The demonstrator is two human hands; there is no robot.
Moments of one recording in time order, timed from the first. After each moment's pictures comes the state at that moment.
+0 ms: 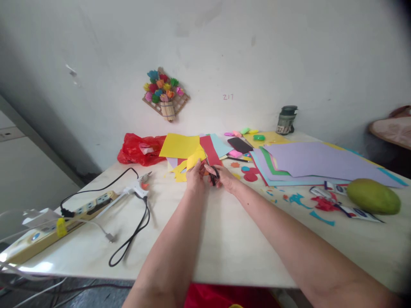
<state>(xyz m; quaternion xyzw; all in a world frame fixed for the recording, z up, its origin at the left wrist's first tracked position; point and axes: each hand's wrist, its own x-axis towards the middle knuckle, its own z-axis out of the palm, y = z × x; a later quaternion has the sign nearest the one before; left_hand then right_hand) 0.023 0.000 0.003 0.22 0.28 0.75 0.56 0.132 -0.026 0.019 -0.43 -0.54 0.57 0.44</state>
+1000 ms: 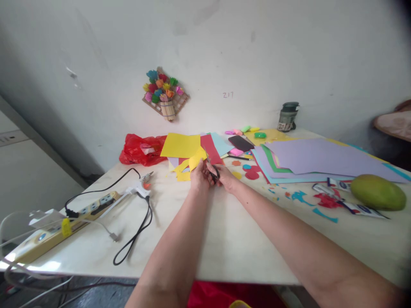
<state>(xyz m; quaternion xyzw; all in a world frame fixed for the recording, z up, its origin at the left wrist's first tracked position) 0.033 -0.009 0.008 0.19 0.34 0.67 0.63 0.126 -0.023 0.006 -0.39 -0.54 0.57 0.48</state>
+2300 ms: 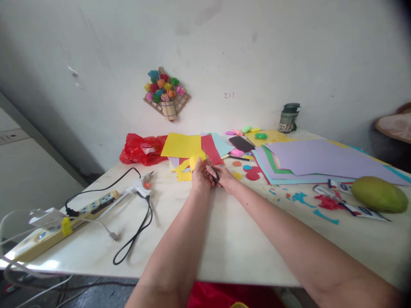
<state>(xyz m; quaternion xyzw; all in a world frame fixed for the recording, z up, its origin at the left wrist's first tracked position) 0.033 -0.021 0.022 0.17 0.37 0.62 0.67 0.122 -0.021 0.001 -0.38 -0.54 0.57 0.50</state>
